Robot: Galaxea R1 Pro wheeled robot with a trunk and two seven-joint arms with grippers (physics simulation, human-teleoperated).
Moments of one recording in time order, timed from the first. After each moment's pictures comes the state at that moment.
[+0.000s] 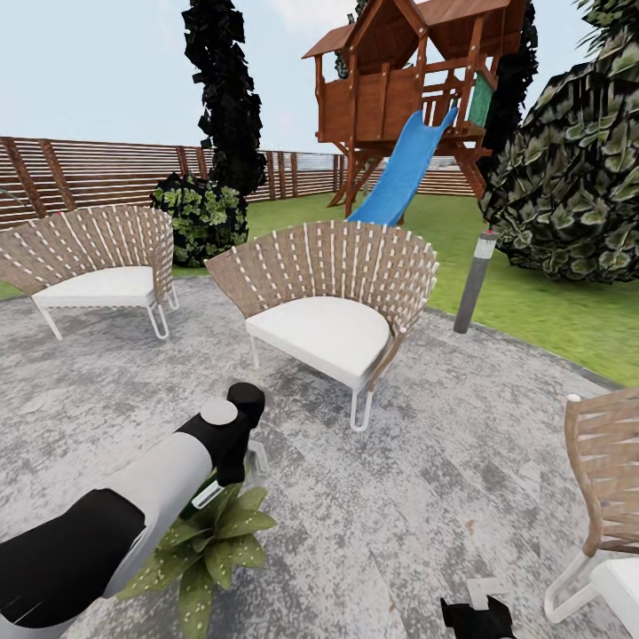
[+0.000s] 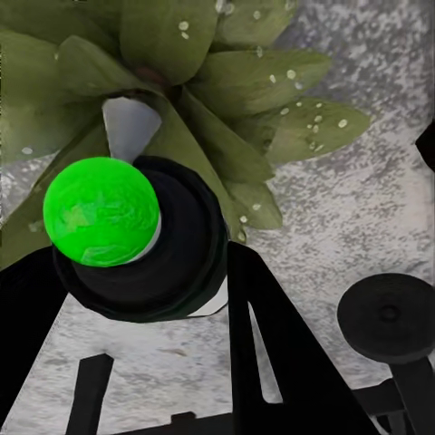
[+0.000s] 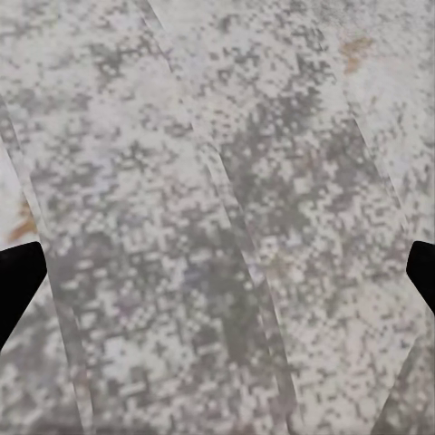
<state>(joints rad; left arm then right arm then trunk) -1.07 -0.09 -0.50 -0.47 -1.45 0.70 -1.56 -0.44 -0.07 -0.34 -0.17 0.38 -0.20 -0.02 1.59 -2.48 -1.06</state>
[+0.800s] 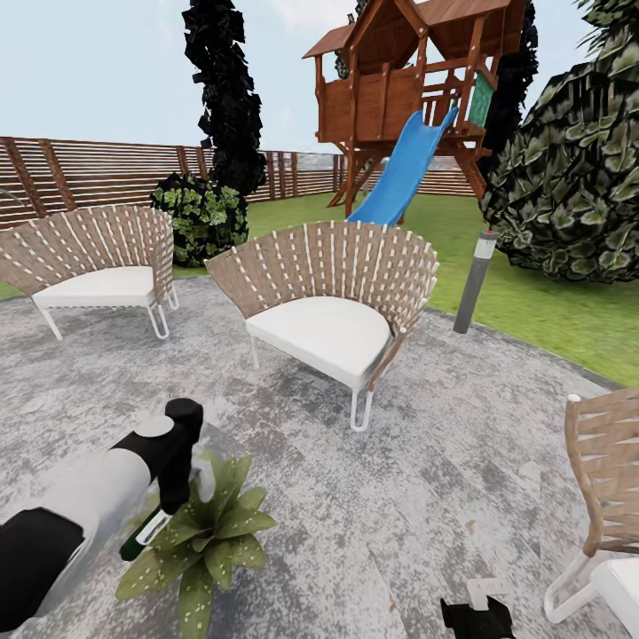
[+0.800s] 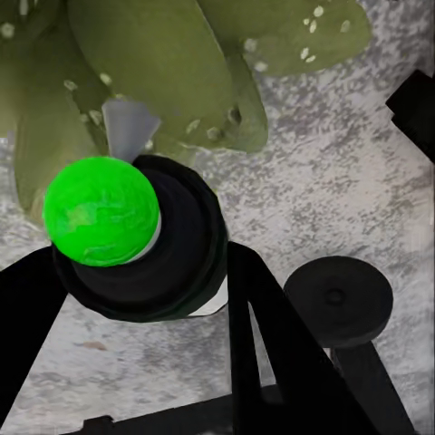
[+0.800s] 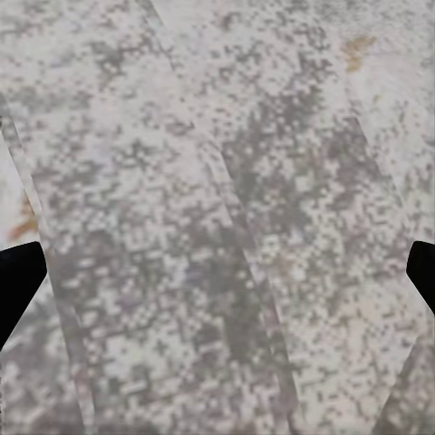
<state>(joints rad) -1.01 0.14 -0.46 -0.47 -1.30 0.64 -1.56 -0.44 -0.07 -0.33 -0.17 0.38 -0.20 -0.02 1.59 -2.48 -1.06</state>
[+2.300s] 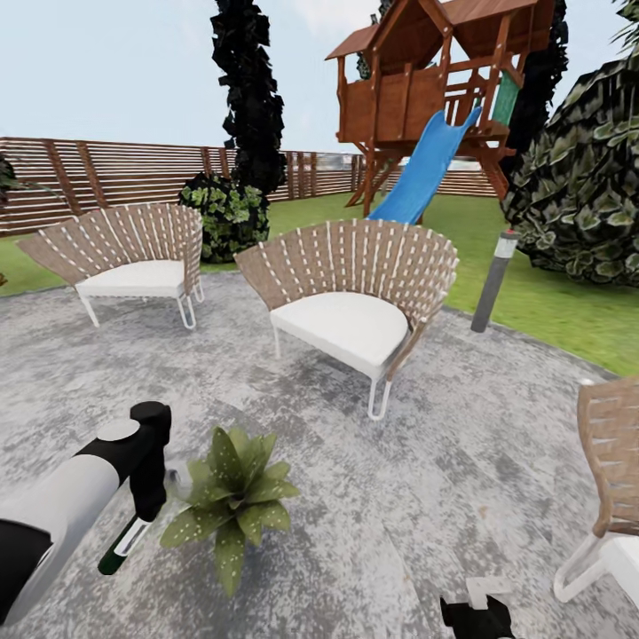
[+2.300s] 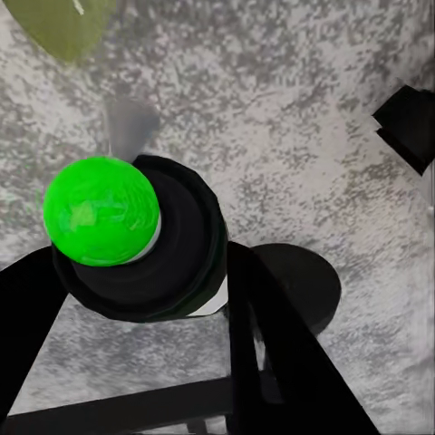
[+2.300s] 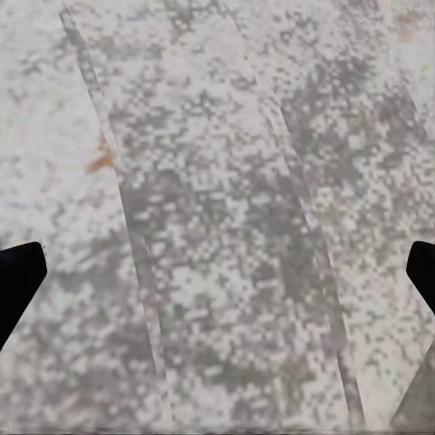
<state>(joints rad) -0.99 0.24 -0.37 -0.48 -1.25 0.64 -1.56 -0.44 -0.07 -0.34 -0.17 0.38 -0.20 -0.02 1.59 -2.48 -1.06</state>
